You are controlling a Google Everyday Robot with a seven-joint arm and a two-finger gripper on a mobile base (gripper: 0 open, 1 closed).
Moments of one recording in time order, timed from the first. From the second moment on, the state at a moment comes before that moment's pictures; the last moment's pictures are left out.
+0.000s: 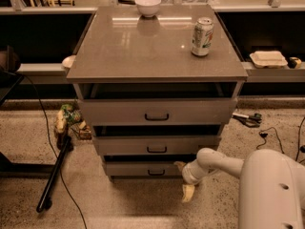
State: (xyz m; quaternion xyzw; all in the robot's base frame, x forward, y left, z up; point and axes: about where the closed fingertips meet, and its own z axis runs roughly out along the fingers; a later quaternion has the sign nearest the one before) arm 0.563 -0.137 0.244 -0.73 0.64 0.15 0.20
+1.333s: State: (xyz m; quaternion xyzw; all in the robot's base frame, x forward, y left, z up) arm 0.643 -0.135 0.199 -0.71 0.67 0.11 0.20
